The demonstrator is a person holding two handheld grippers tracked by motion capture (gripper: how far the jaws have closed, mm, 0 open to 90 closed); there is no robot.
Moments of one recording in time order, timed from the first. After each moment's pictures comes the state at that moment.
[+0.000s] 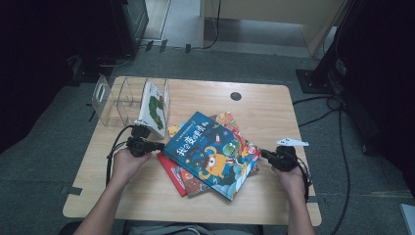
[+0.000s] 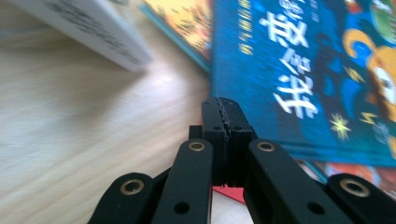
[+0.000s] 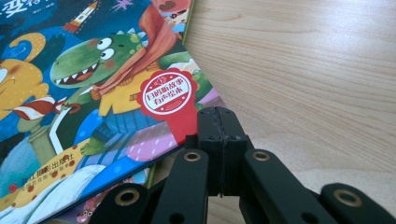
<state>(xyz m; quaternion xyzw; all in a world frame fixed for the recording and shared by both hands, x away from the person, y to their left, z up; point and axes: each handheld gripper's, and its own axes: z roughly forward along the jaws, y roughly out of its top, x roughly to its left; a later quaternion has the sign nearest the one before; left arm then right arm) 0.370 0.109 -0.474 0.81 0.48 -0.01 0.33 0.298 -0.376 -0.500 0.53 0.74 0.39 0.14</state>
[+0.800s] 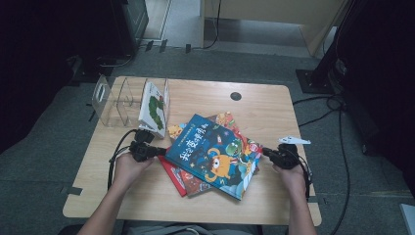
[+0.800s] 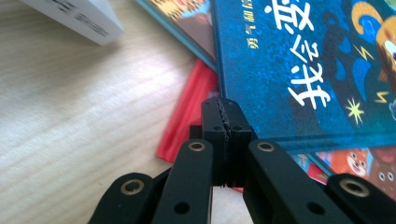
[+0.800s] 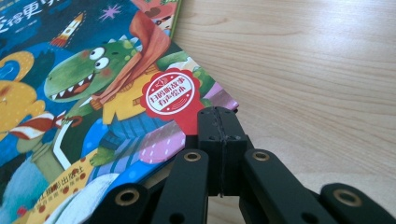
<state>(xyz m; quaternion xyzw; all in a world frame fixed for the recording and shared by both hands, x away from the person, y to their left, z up) 0.353 0.097 -0.479 0.83 0.47 -0.03 0.31 0.305 -0.383 -0.502 0.54 0.73 0.39 0.14</state>
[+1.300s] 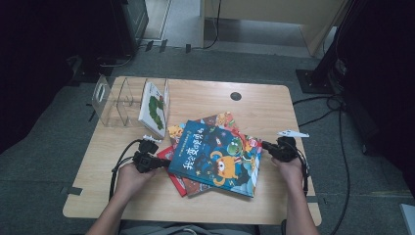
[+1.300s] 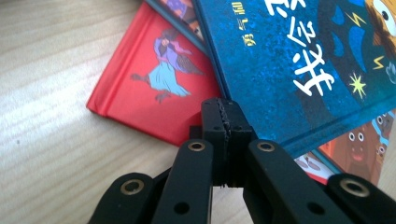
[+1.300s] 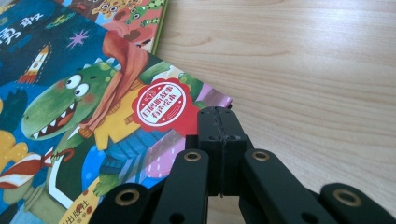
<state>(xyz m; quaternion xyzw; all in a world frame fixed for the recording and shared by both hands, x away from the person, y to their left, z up) 0.325 0.087 -0.487 0.83 0.47 -0.05 0.30 0.329 -0.383 -0.503 0.56 0.72 0.39 0.14</state>
